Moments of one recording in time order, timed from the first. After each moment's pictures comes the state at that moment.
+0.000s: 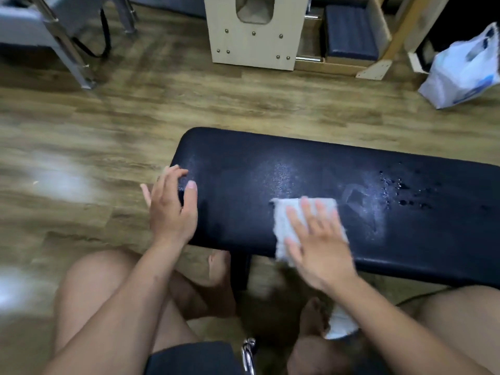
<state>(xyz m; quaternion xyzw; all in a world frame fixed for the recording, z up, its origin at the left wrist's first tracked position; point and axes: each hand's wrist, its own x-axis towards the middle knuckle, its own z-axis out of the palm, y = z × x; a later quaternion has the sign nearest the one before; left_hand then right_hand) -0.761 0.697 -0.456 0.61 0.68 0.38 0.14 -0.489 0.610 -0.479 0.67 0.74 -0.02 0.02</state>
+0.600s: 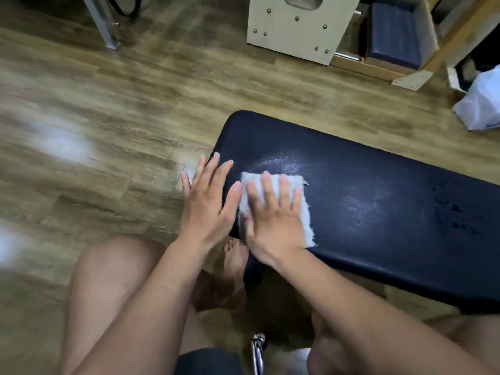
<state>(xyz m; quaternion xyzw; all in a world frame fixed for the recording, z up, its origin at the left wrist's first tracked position) -0.796 0.686 -0.466 0.67 0.64 0.31 0.21 -0.653 0.669 -0.469 0.64 0.76 -0.07 0.05</state>
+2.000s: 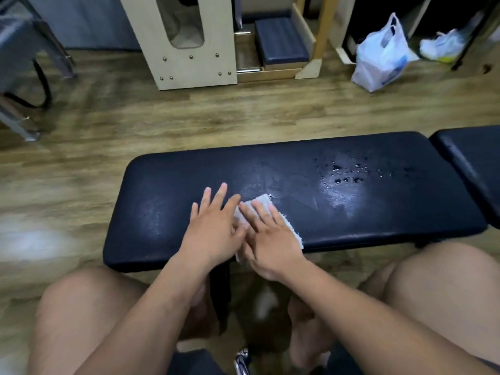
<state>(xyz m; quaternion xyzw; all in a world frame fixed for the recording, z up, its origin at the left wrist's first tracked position) -0.628 0.665 -0.410 0.83 0.53 -0.03 0.18 -0.491 0.608 -0.471 0.64 0.76 -0.07 0.00</state>
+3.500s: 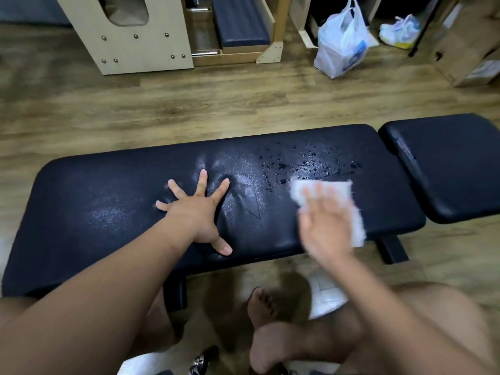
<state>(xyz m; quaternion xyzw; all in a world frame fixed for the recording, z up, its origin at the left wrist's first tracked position) -0.511 0.711 -0.425 0.80 0.50 -0.28 0.19 -0.301 0.568 -0.476 0.87 0.49 -0.03 -0.05</state>
